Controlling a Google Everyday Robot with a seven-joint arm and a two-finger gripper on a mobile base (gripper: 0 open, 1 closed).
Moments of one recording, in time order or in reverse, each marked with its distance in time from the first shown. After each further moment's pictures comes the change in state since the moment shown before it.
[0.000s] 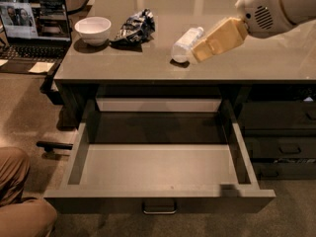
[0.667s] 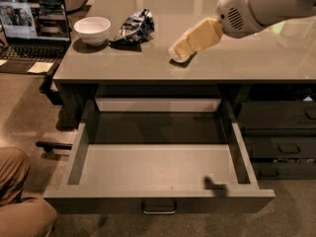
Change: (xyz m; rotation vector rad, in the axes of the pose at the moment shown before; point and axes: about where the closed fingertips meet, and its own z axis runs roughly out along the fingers) arm -0.010 -0.002 0.036 0.011 0.004 0.057
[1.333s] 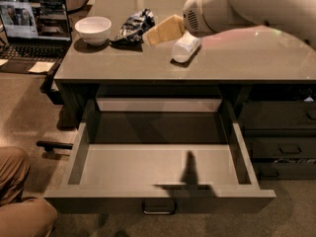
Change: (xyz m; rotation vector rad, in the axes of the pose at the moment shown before) arm -0.035 -0.021 0.079 0.114 -0.109 0.157
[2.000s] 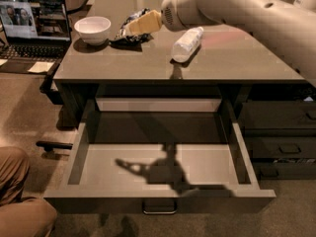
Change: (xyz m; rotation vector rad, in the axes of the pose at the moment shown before) arm -0.028 -0.004 0.086 -0.052 -0.068 0.072
